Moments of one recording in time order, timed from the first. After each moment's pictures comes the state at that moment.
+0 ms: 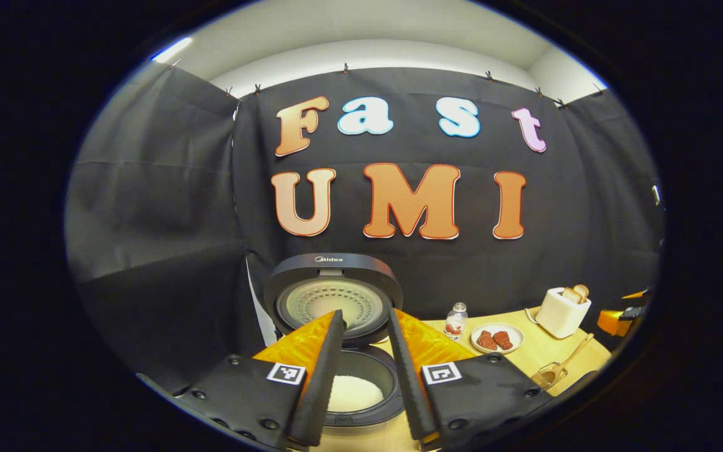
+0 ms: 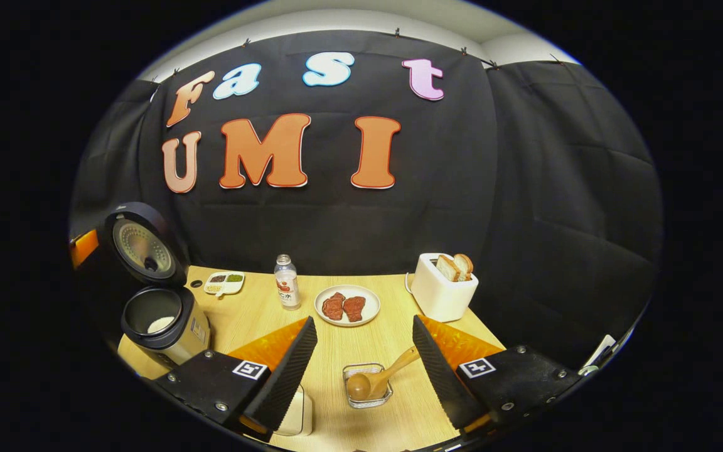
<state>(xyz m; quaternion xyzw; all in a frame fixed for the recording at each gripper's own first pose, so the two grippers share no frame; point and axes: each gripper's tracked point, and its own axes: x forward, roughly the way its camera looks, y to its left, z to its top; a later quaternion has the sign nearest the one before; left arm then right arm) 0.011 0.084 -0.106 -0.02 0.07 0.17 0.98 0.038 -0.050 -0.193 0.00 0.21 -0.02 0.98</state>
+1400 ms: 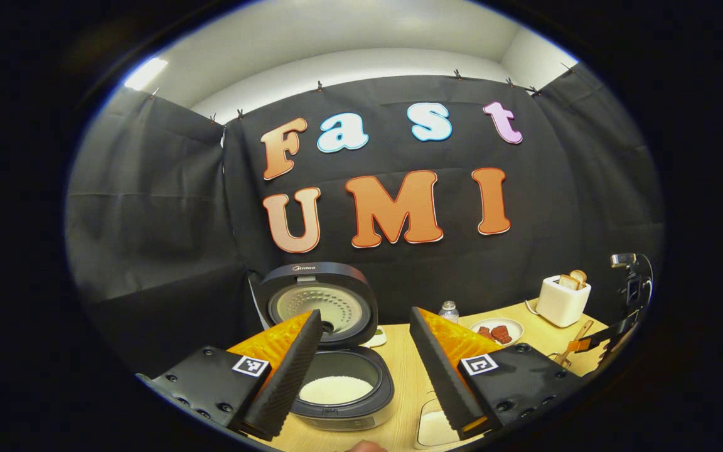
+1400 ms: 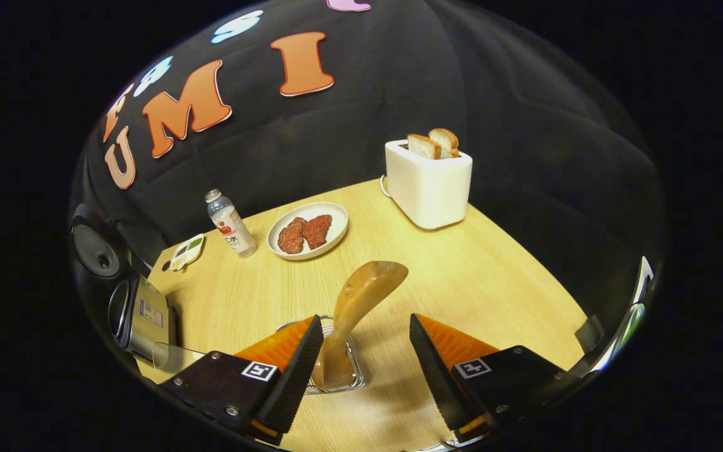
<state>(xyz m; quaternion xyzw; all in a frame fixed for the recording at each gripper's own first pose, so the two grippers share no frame) -0.006 0.019 -0.104 0.05 0.06 0.17 0.98 0.060 -0.100 -0.382 0.13 0.40 -0.04 0.91</state>
